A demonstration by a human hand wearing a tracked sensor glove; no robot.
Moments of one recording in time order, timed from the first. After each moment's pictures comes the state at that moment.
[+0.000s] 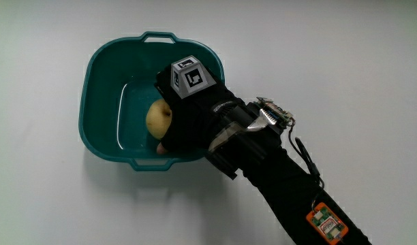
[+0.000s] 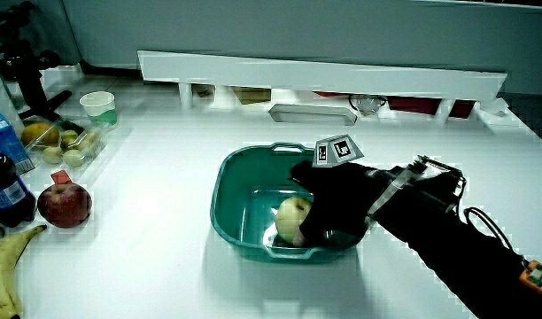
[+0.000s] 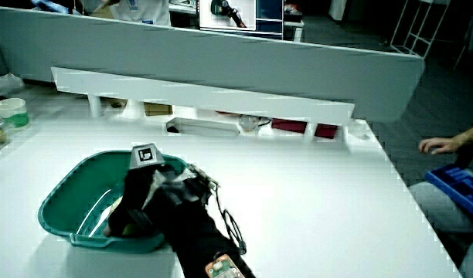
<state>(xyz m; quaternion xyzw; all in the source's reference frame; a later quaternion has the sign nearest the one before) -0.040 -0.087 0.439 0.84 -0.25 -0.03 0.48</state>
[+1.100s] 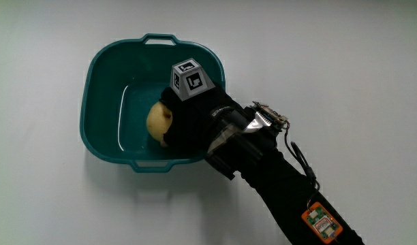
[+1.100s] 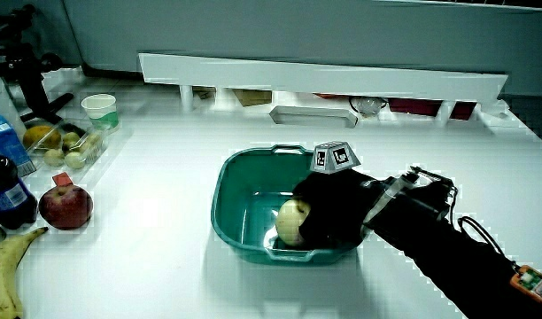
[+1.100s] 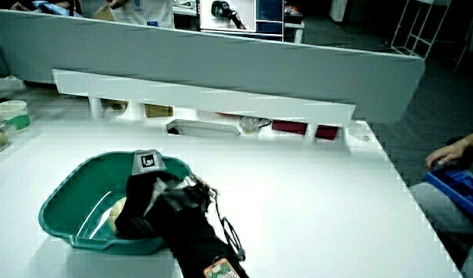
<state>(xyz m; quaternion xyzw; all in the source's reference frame) -0.040 -0.086 0.452 0.86 -0.26 0.01 0.44</state>
